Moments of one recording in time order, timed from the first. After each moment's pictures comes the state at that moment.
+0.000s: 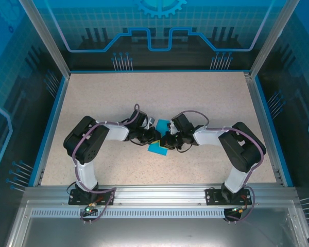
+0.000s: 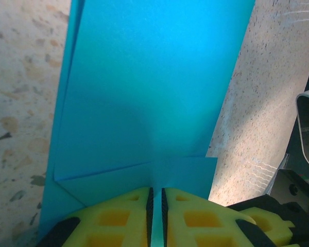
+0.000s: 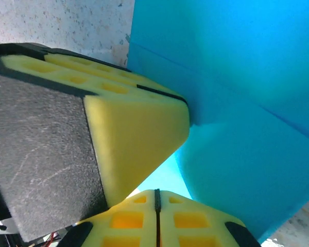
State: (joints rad) left arm -0.51 1.88 0.87 0.08 0.61 -0.84; right arm 0.62 1.75 0.82 -0.08 -0.55 0.85
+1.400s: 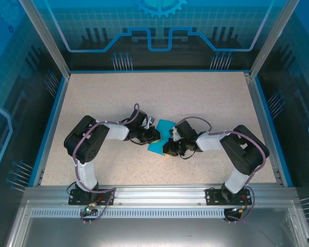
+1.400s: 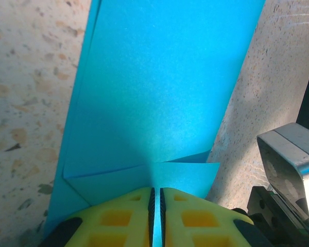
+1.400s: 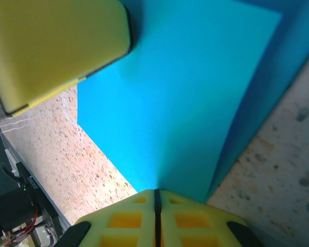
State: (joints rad) left arm -0.50 1.89 0.88 0.07 0.61 -0.84; right arm 0.63 1.70 0.67 0.00 -0.56 0.83
